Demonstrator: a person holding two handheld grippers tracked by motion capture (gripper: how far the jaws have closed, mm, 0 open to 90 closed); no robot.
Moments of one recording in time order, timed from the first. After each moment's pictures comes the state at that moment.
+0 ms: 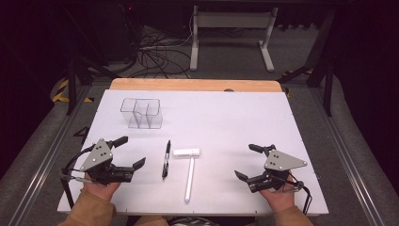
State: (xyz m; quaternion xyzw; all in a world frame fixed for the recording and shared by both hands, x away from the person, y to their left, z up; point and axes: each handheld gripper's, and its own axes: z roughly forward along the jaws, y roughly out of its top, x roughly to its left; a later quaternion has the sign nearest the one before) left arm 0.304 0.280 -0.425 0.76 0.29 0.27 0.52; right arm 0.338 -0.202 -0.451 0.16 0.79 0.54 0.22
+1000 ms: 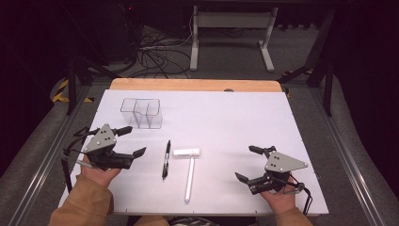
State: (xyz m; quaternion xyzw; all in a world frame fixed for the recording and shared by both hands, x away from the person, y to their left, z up) left arm 0.334 0.282 -0.396 0.80 0.26 0.25 0.48; right arm 0.334 -0.203 -0.452 0.16 0.80 0.54 0.22
